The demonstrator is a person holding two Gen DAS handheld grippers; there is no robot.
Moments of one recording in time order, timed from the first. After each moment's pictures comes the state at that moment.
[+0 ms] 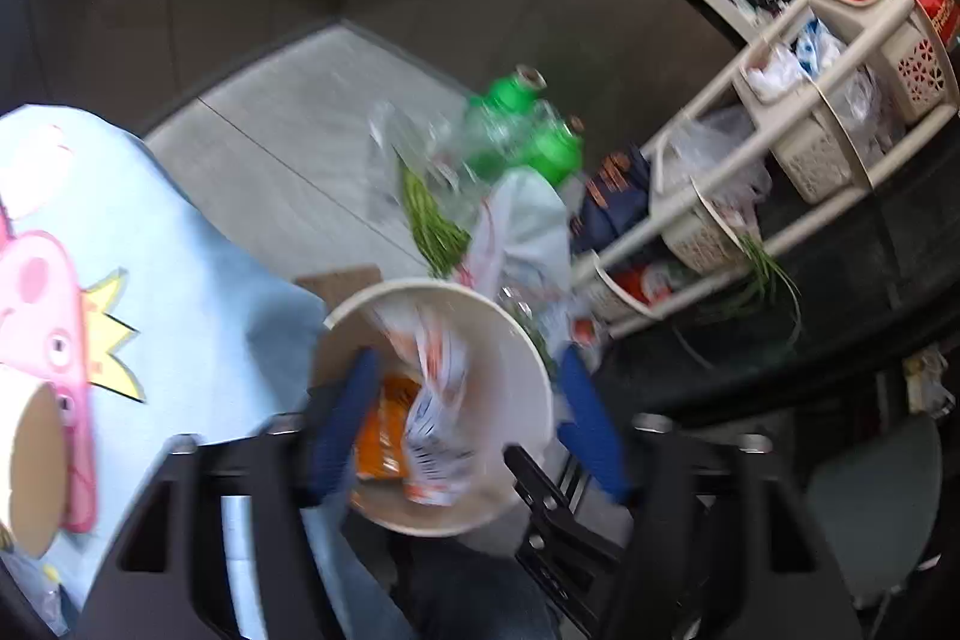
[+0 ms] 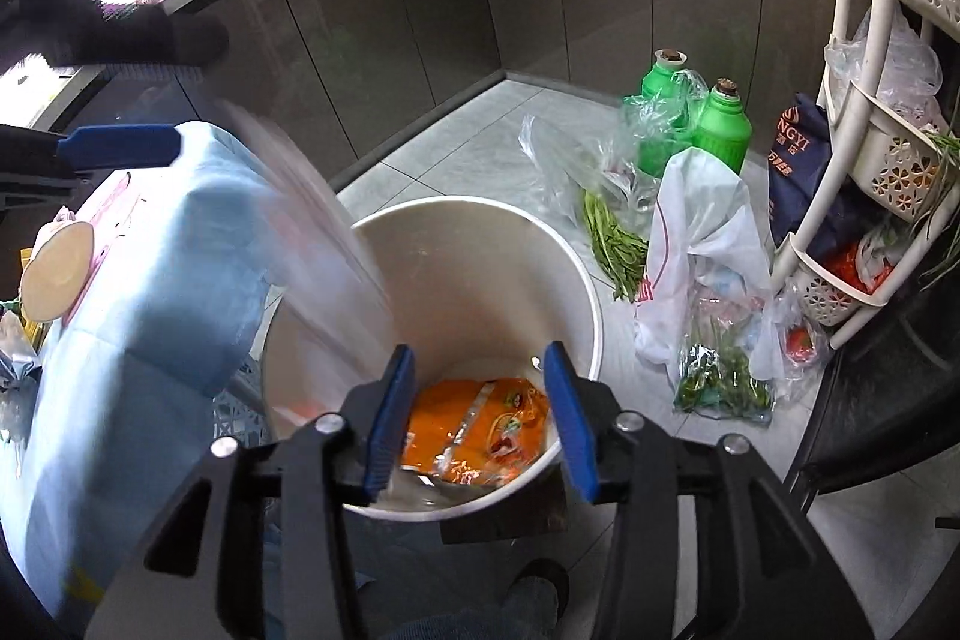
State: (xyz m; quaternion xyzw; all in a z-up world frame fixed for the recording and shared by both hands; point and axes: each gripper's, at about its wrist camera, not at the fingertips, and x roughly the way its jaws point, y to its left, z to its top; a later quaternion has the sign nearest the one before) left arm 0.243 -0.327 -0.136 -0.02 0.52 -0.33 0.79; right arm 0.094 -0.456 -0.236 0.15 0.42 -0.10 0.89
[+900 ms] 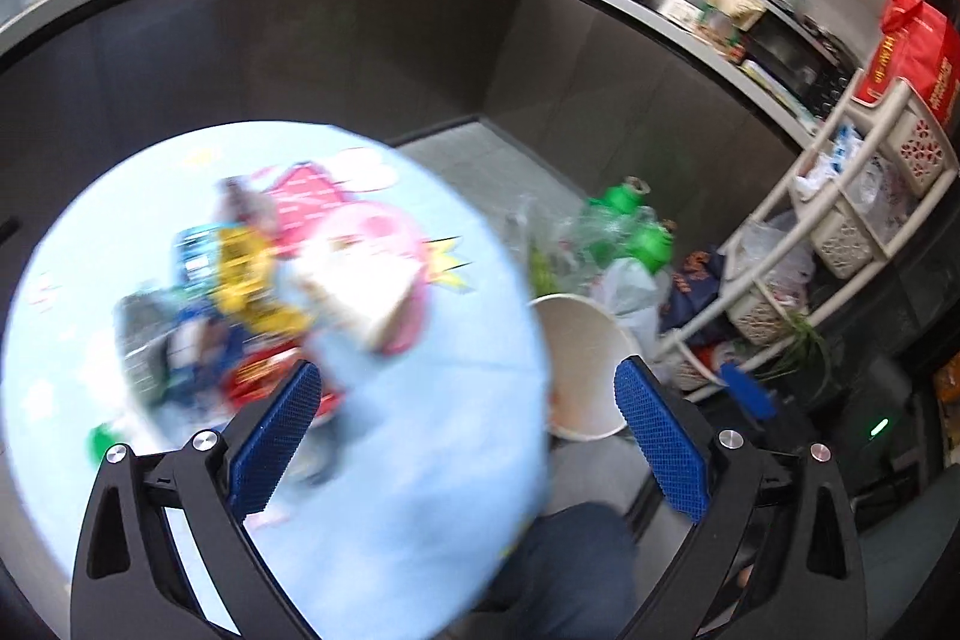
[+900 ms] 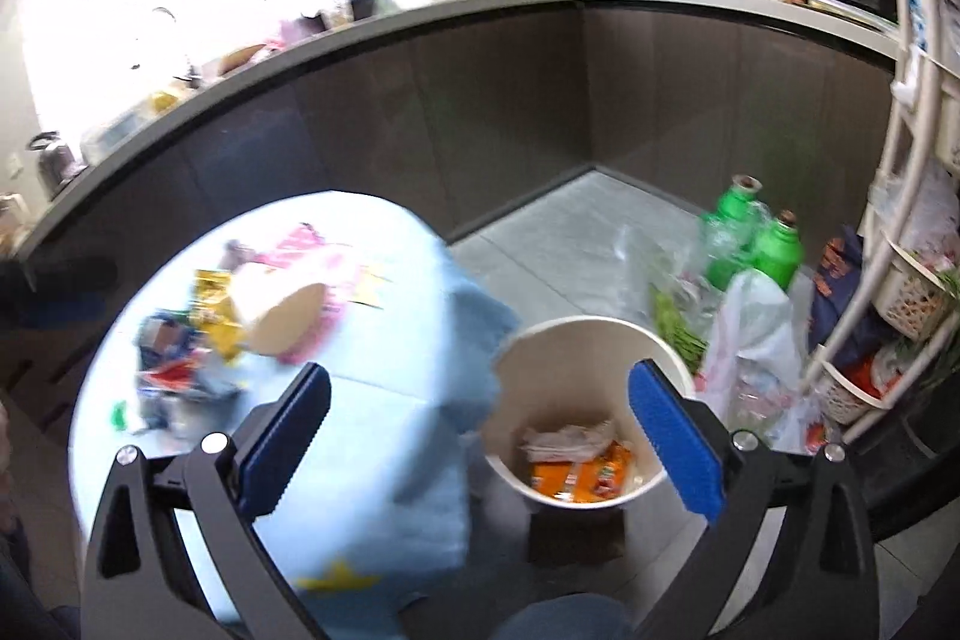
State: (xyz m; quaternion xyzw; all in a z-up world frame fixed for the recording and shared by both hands) left arm 0.121 -0.123 -0.033 -0.05 0.44 -0.19 0.88; right arm 0.055 -0.355 -0.089 0.10 0.33 0.00 0.94
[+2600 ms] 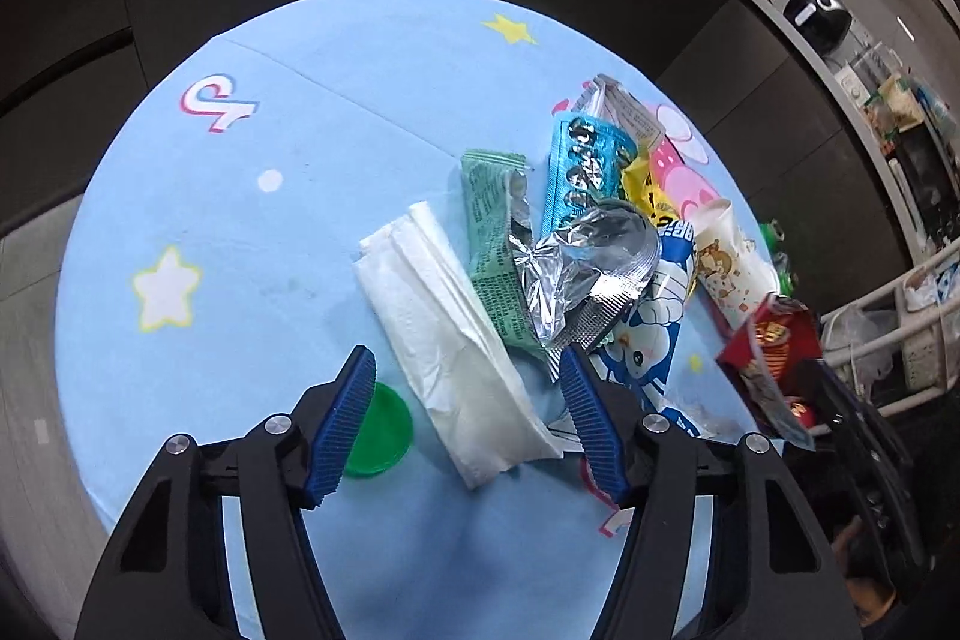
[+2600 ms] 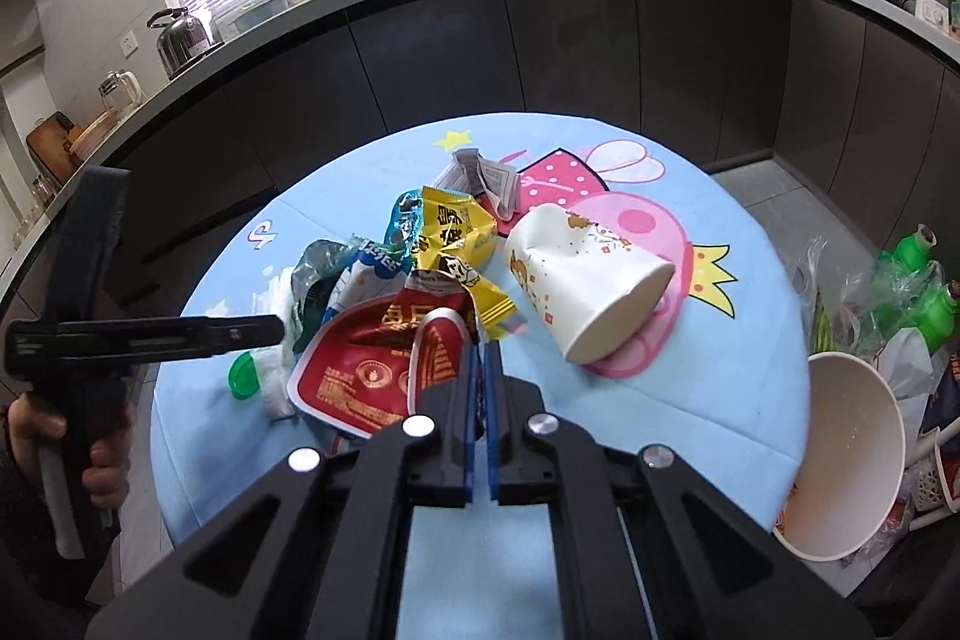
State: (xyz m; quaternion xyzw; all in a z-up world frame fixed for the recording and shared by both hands) left arm 0.179 0.071 -0.140 -0.14 0.53 -0.06 0.83; right arm 0.129 -0.177 -0.100 0.04 0.40 0.18 0.90
